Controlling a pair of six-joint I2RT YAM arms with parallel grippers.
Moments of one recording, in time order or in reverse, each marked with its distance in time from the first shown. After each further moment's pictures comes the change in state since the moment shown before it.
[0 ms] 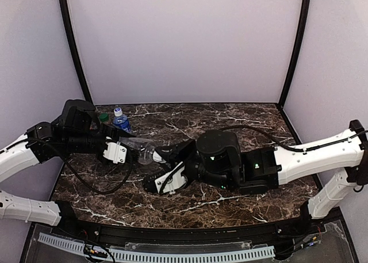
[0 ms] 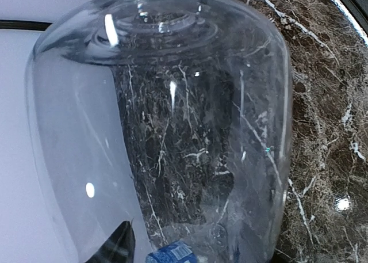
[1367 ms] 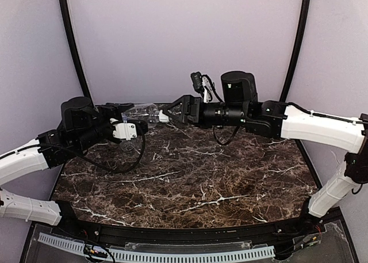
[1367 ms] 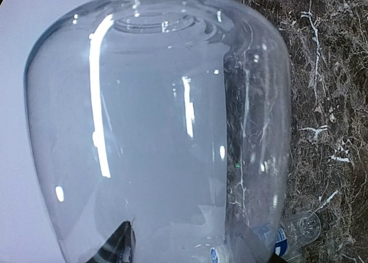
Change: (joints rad) left arm 0.005 0.037 -0.115 0.542 -0.315 0.052; right arm -0.425 -0.016 0.155 -0.115 -0.595 1.937
